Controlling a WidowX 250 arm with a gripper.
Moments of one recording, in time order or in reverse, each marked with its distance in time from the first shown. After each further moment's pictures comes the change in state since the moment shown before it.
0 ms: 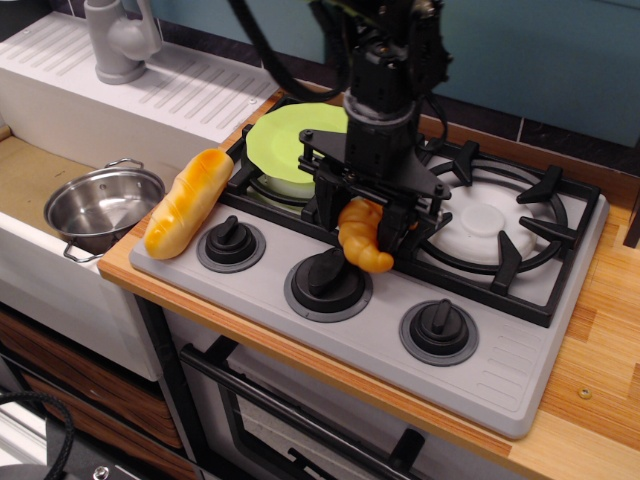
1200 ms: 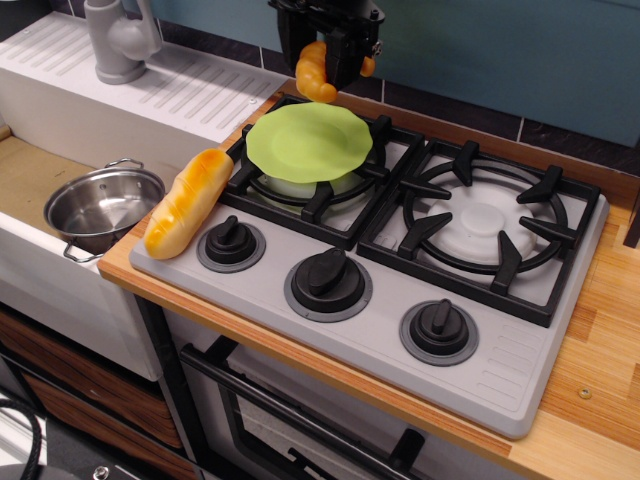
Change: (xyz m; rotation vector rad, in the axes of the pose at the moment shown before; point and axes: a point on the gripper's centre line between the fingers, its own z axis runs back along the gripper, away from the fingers) arm 0.091 0.096 0.034 -0.027 -0.024 -0.207
